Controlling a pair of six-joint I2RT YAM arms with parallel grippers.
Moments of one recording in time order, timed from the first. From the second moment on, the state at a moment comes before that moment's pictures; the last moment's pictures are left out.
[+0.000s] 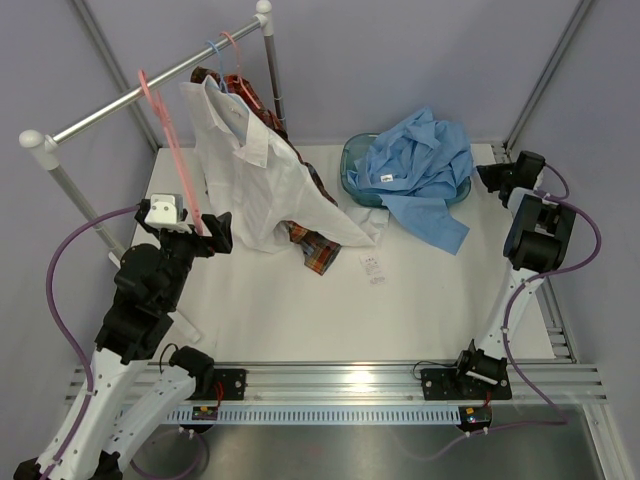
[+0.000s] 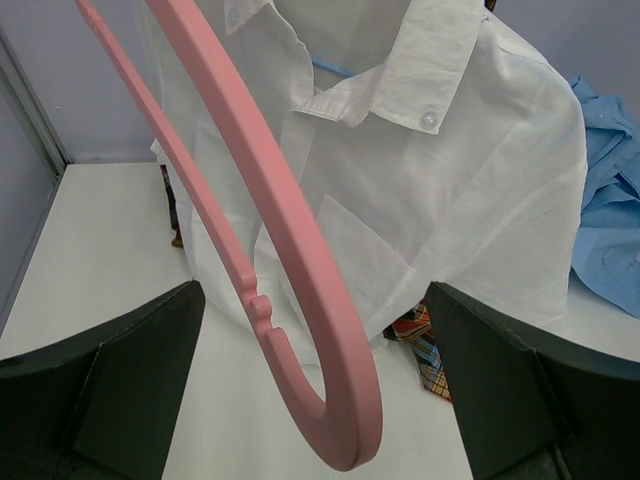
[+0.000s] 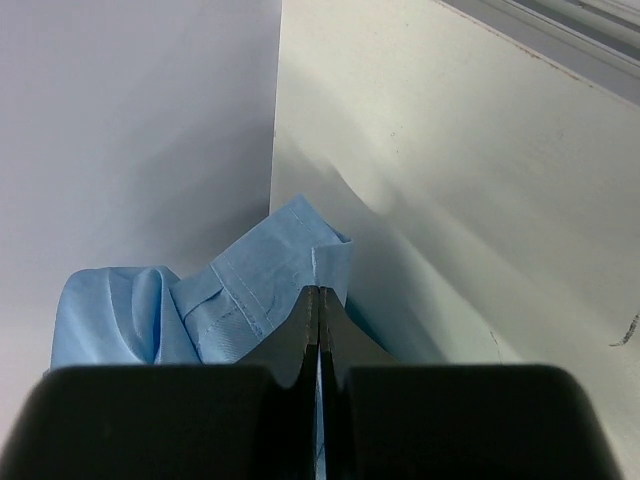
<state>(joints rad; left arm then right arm) -0.43 0.55 0.86 -0.31 -0.26 -0.10 -0.36 2.33 1.61 0.22 -0.28 1.23</state>
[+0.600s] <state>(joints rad) -0.41 0.56 0.86 -0.31 -0.26 -0.11 -0.18 2.11 1.69 0.21 -0.40 0.85</state>
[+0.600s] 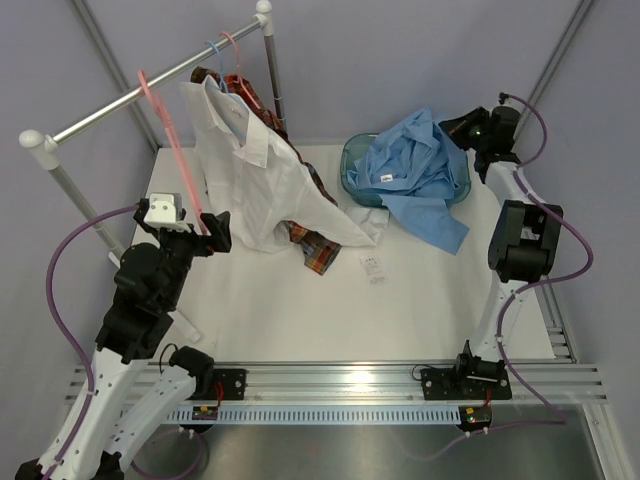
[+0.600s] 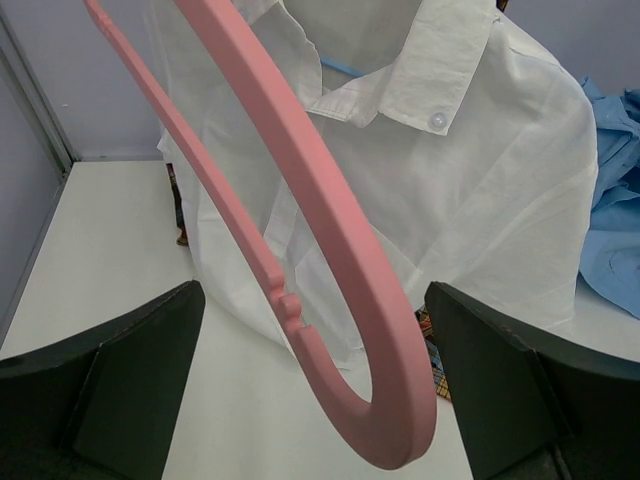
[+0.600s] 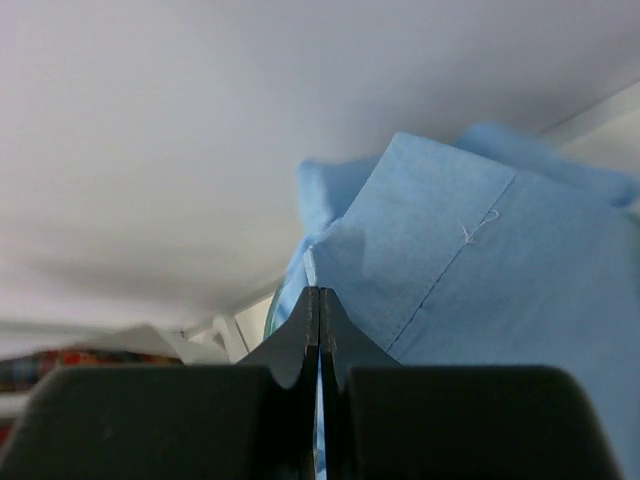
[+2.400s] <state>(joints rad) -0.40 0.55 0.86 -0.31 -0.25 -0.11 -0.04 2.35 2.24 -0.33 -0.05 0.36</state>
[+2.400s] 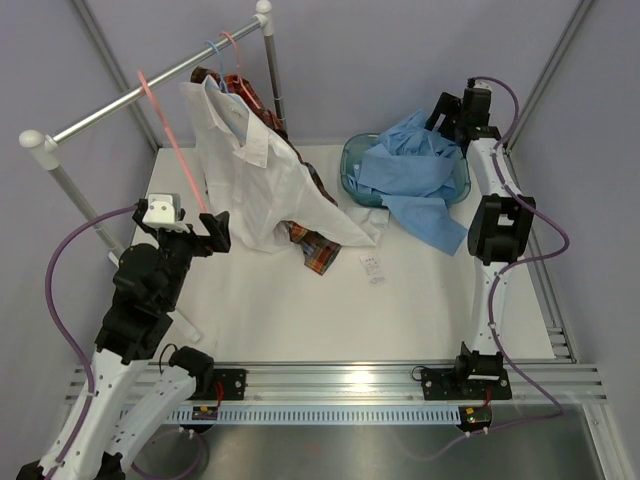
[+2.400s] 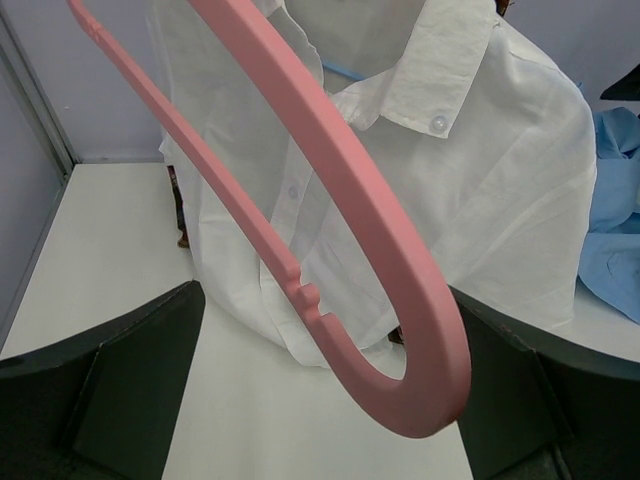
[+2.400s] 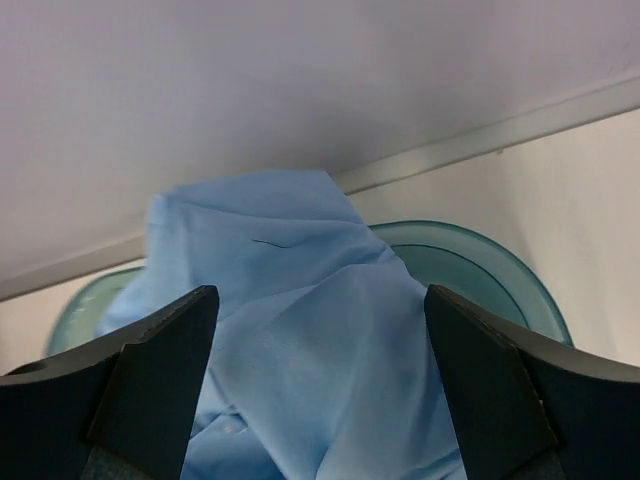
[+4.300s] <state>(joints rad) -0.39 0.55 0.86 -0.31 -0.23 -0.11 0.15 1.98 1.92 -0.65 -0.03 0.30</state>
